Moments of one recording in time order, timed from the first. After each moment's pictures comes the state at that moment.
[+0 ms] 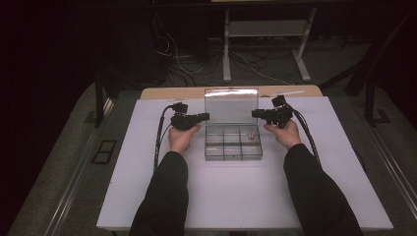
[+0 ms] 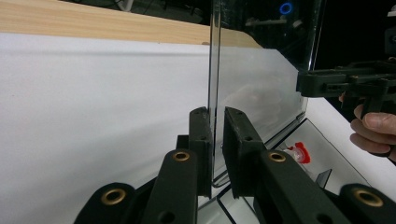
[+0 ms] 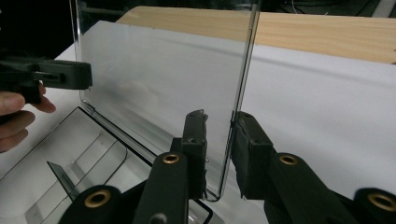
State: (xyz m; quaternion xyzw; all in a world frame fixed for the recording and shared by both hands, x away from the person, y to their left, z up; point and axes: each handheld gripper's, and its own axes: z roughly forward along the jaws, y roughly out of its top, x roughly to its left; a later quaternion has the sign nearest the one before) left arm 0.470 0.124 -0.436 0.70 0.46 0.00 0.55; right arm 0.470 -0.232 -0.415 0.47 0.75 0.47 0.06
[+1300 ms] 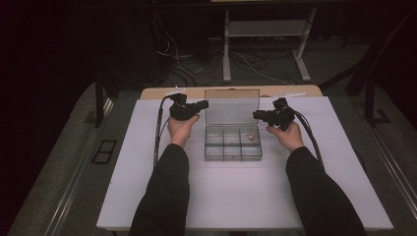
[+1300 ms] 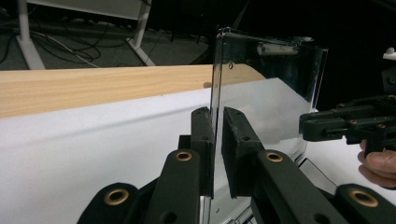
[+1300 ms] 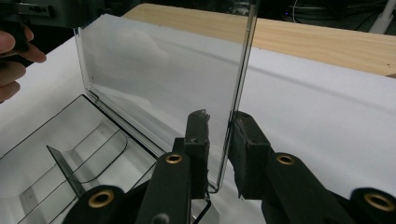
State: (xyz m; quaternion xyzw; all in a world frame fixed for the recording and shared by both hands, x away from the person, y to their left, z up) left arm 0.475 0.121 -0.402 0.70 0.43 0.07 0.57; right arm 0.459 -0.233 -0.412 0.44 0.76 0.47 0.08
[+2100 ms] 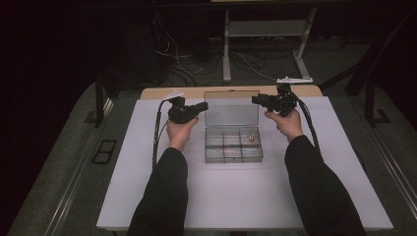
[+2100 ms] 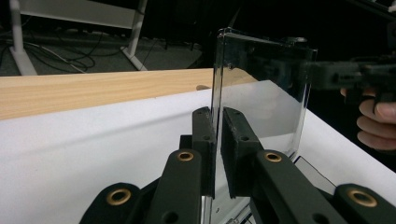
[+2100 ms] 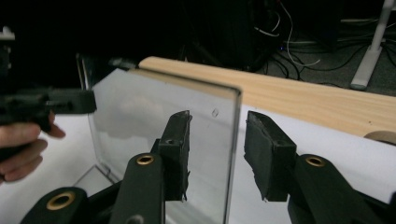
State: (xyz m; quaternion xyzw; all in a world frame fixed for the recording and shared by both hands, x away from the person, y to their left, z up) left arm 0.466 0.126 -0.405 0.69 0.41 0.07 0.59; right arm 0.474 -0.234 -0.373 0.45 0.71 0.53 0.10
